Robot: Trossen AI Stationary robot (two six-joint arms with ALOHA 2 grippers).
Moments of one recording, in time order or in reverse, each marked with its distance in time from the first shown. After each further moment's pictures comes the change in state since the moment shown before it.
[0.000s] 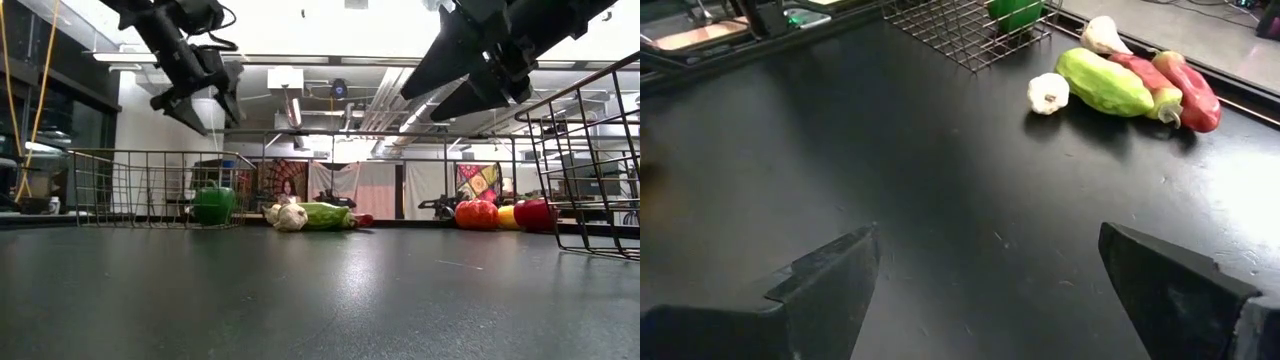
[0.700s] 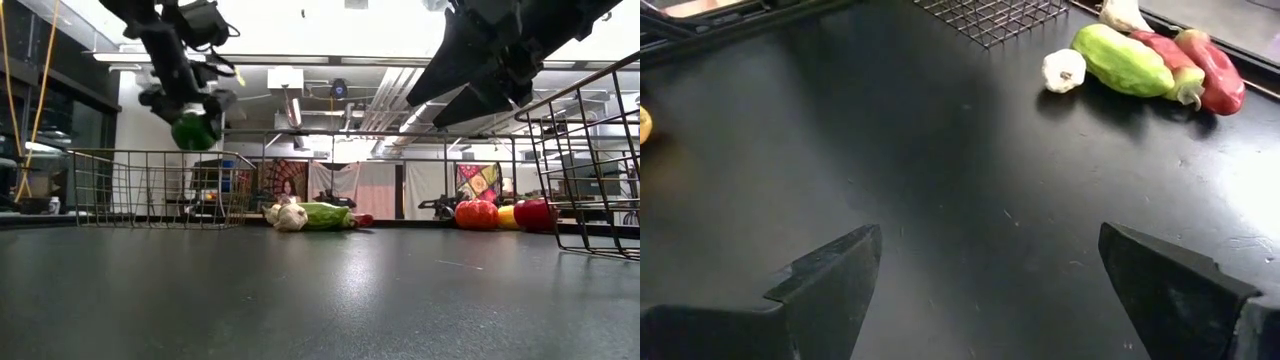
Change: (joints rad) left arm 0.049 0.068 -0.001 -0.013 -0.315 0.109; right arm 0.000 0.000 0.000 -0.023 -0.059 -0.003
